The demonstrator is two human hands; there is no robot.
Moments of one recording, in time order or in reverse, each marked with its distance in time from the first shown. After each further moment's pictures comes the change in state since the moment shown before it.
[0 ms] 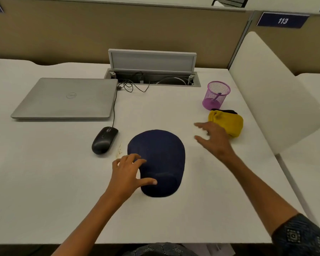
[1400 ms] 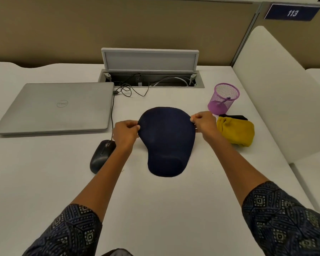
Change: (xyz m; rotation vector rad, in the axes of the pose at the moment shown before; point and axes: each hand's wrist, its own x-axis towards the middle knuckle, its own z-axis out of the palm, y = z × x) left_hand 0.166 -0.015 -0.042 -0.830 0.267 -0.544; right_hand 0.117 -0.022 0.048 0.288 0.011 0.648
